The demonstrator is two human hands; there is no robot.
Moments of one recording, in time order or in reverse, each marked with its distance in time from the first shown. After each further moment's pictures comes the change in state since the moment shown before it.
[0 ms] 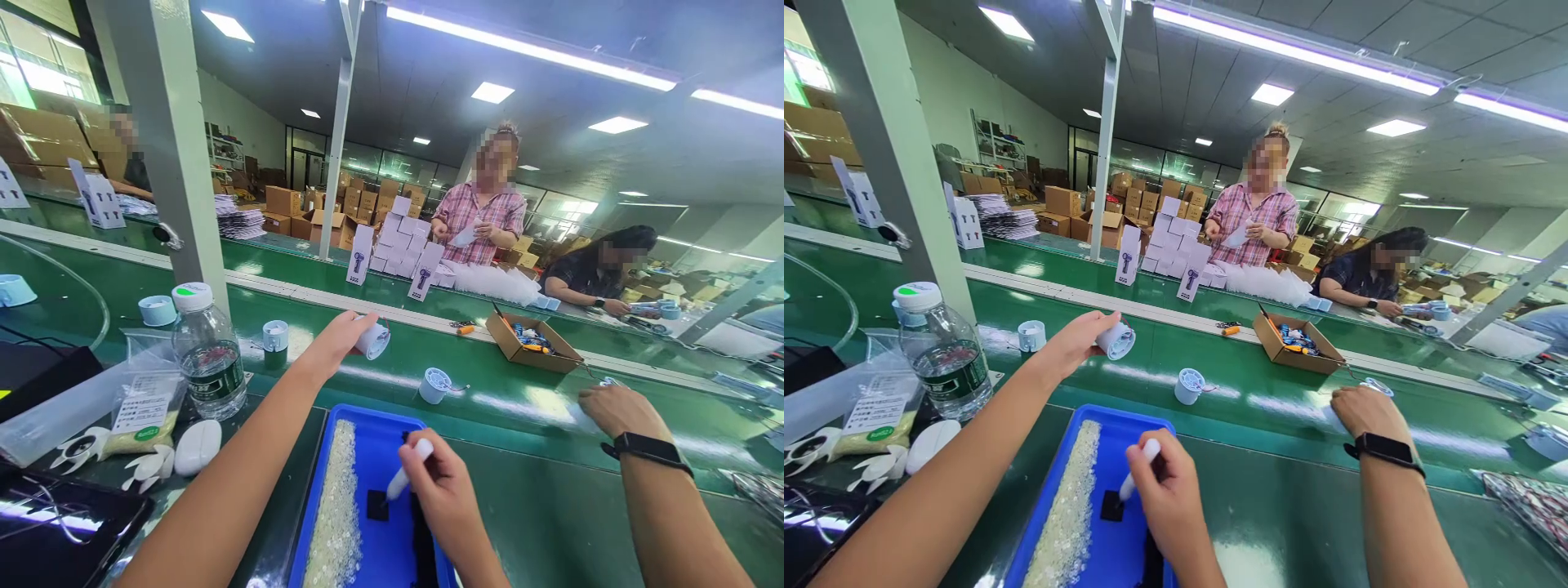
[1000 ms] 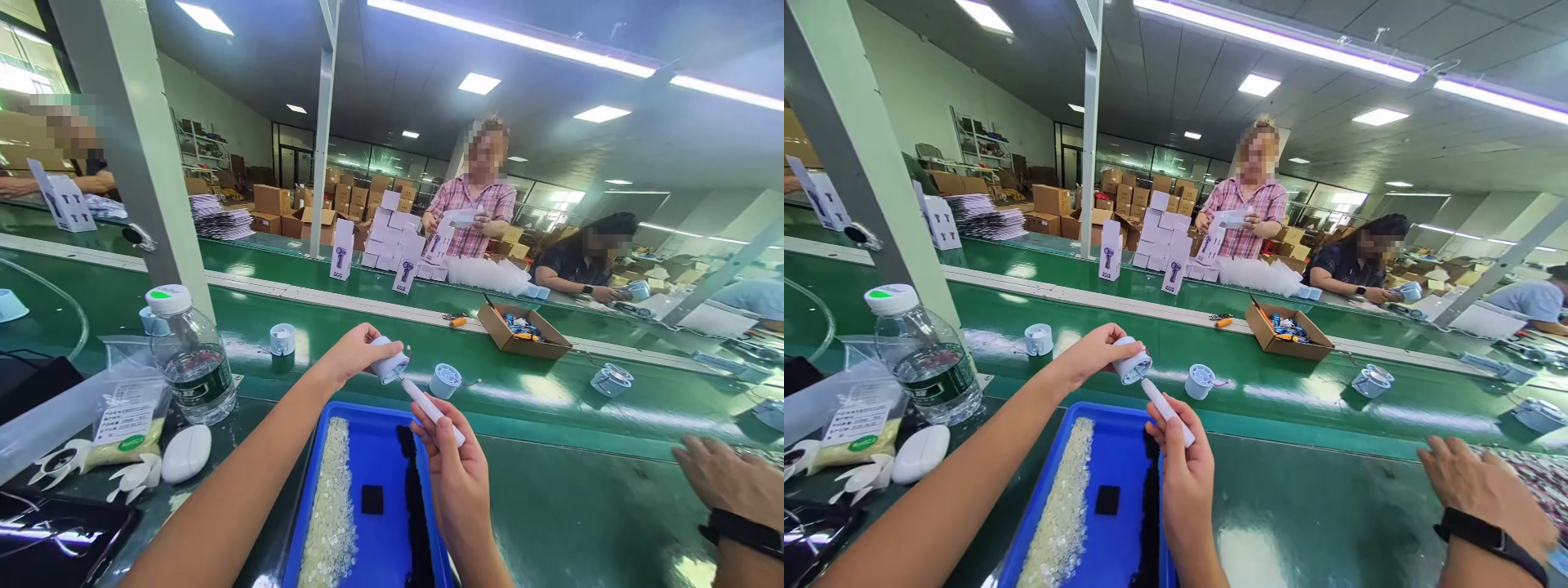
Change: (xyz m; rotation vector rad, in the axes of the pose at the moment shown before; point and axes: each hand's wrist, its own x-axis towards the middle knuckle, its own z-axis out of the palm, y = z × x) left_hand -0.007 -0.017 0.025 0.158 -0.245 0.024; right_hand 0.004 0.008 -0.004 0.605 0.320 0.155
